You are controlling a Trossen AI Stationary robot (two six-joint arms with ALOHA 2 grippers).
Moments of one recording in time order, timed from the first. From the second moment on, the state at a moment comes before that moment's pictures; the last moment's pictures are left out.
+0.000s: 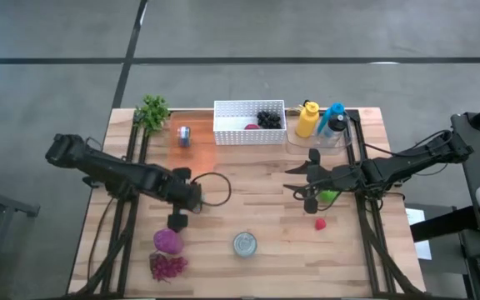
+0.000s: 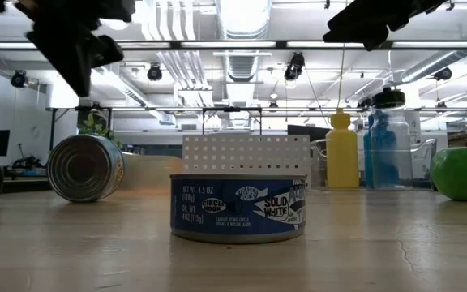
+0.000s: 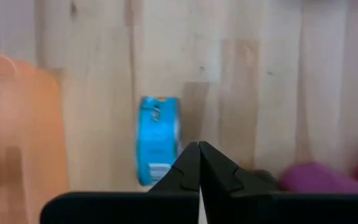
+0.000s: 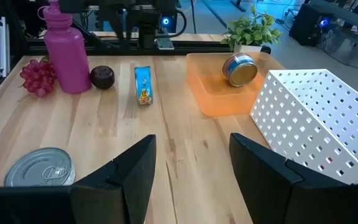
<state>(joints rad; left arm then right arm) -0.29 1.36 1.06 -1.02 -0.12 -0.27 0.29 0.96 0.66 -0.10 0.44 0.13</state>
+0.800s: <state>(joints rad) -0.36 1.36 1.06 -1.02 -0.14 -0.32 0.29 0.96 0.66 -0.13 0.29 0.11</state>
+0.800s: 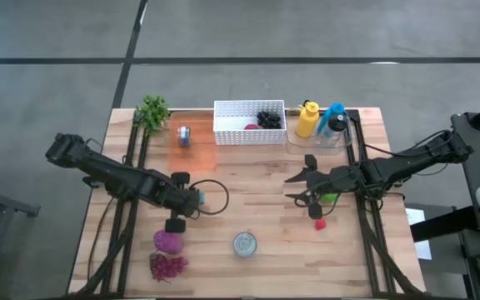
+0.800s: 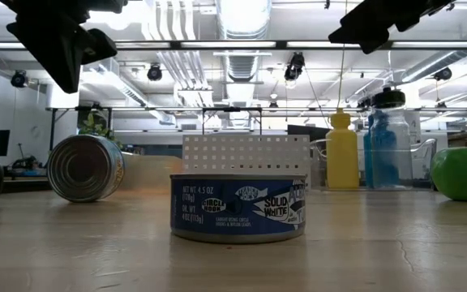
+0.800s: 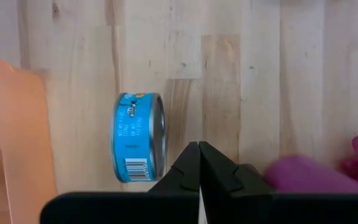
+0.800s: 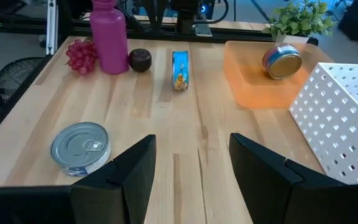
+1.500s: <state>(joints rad) -0.36 1.36 1.06 -1.01 -0.20 -0.29 0.29 0.96 0.66 -0.13 0.29 0.11</state>
